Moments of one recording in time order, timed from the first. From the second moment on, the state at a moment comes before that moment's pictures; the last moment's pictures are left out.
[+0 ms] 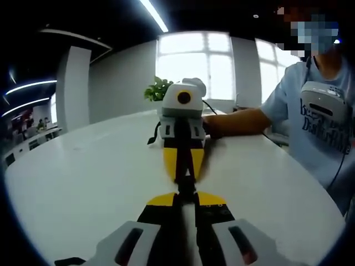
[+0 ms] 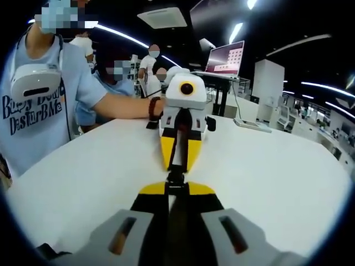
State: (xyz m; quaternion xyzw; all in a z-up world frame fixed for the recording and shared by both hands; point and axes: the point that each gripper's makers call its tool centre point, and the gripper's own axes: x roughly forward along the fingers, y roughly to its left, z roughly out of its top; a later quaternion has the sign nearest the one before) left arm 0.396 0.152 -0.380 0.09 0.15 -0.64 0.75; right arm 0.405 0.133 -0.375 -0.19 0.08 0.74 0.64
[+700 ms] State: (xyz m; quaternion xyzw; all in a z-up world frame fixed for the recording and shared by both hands) left arm 0.393 0.152 -0.378 0.09 0.14 -0.64 0.75; right arm 0.402 0.143 -0.374 -0.19 0.07 0.74 0.65
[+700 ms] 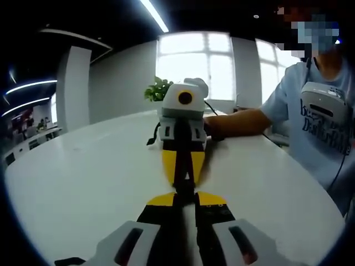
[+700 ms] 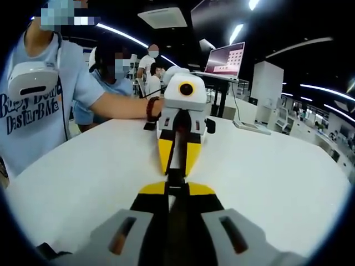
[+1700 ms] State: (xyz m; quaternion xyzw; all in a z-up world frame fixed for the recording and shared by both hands) left arm 0.401 0.156 -0.381 0.09 0.15 -0.64 0.75; right arm 0.409 0.136 -0.376 -0.15 0.10 0.73 0.66
